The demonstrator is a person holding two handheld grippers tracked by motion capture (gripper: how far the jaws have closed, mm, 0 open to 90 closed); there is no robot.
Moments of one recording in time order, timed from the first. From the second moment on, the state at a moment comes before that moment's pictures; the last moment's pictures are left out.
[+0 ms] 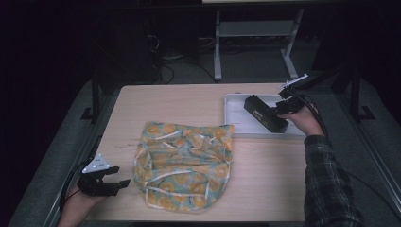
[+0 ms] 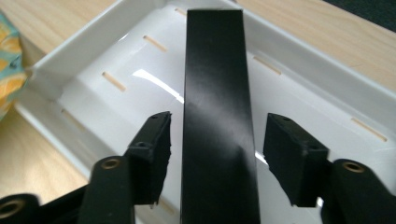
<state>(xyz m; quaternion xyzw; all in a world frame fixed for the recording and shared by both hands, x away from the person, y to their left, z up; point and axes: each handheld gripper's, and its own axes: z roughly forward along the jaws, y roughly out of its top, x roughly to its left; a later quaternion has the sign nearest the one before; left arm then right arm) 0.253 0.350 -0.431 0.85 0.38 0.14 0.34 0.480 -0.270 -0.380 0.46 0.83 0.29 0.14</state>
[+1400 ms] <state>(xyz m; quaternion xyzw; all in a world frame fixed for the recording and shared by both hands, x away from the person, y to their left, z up) 0.258 0.352 -0.435 0.85 0.38 0.13 0.34 0.532 -0.247 -0.411 0.48 0.84 0.23 0.12</state>
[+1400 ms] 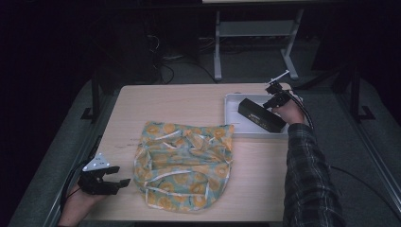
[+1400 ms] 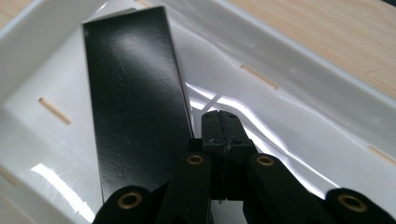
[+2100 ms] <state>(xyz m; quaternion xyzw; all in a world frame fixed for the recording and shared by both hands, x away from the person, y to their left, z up) 0.256 0.350 -0.432 0.85 0.38 0.12 0.35 0.509 -0.242 -0.411 0.46 0.85 0.24 0.11</state>
